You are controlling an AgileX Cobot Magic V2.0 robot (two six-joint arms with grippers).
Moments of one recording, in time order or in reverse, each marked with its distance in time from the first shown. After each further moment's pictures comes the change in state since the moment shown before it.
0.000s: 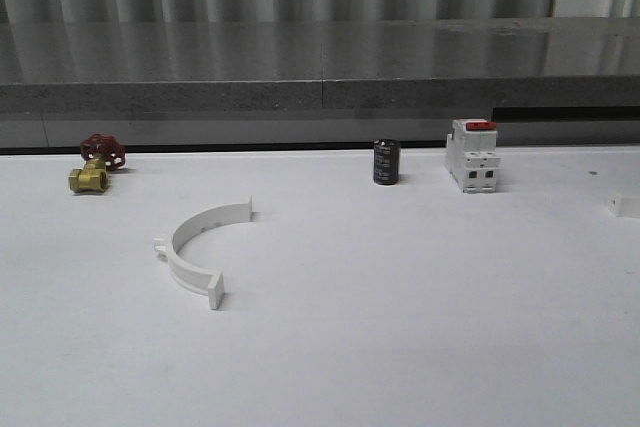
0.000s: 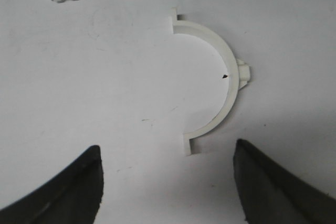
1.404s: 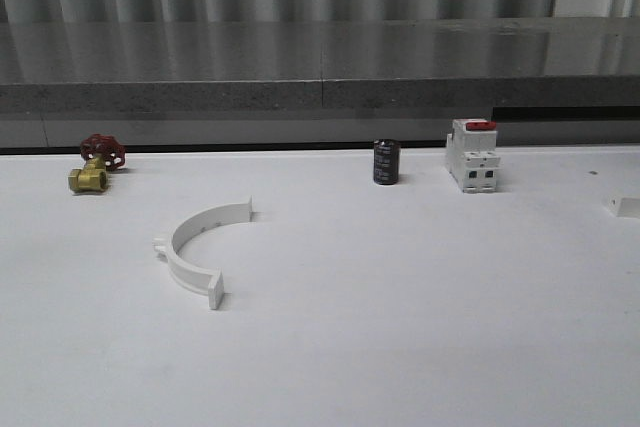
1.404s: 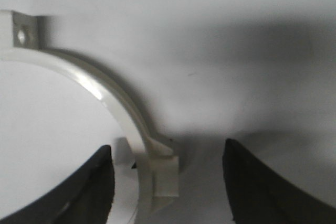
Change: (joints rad) left arm 0.000 0.000 0.000 0.000 0.000 0.000; right arm -0.232 0.613 -0.270 0.178 -0.053 -0.445
